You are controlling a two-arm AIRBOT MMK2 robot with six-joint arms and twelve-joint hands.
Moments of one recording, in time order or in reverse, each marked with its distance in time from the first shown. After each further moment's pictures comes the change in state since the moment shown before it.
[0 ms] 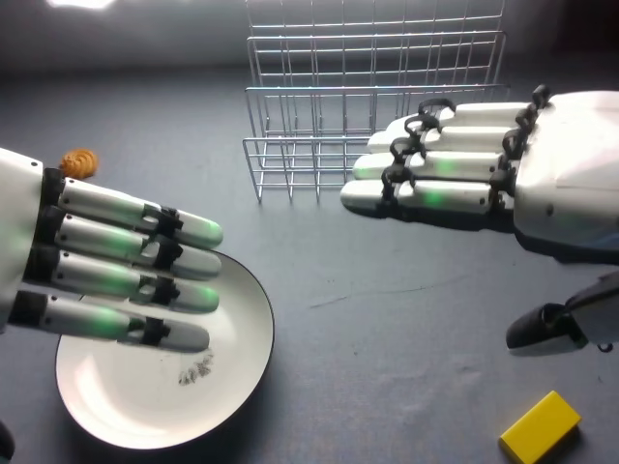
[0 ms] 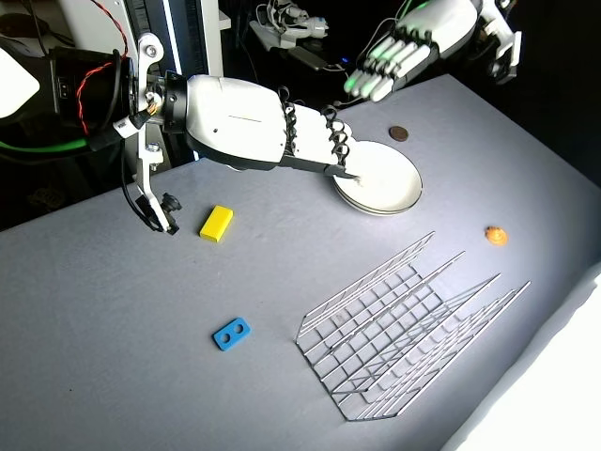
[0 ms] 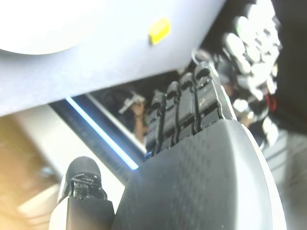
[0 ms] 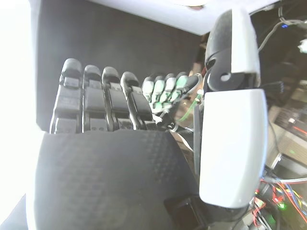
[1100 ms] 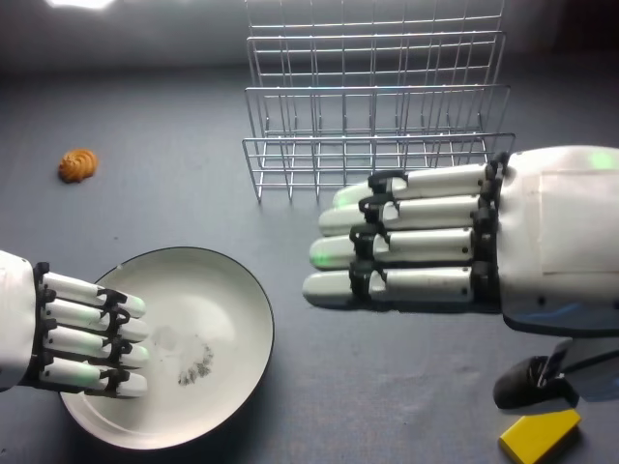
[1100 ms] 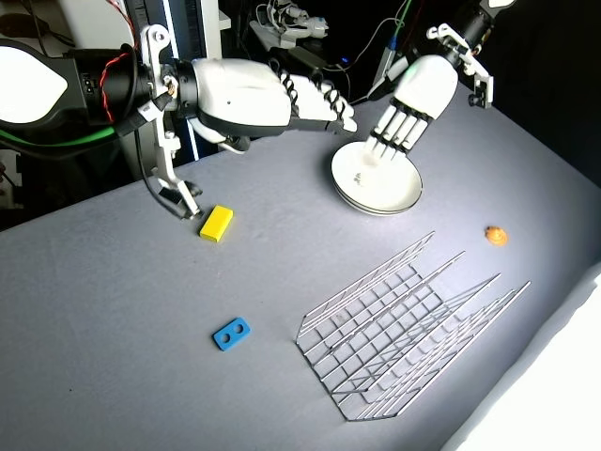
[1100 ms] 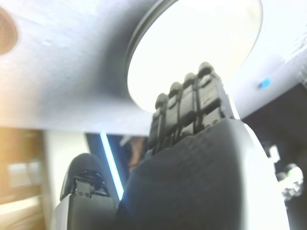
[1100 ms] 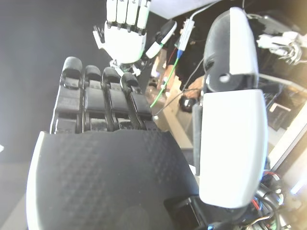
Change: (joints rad) left arm 0.416 -0.059 0.020 -0.120 0.372 0.000; right arm -0.040 -0.046 0.014 -0.134 0.147 0.005
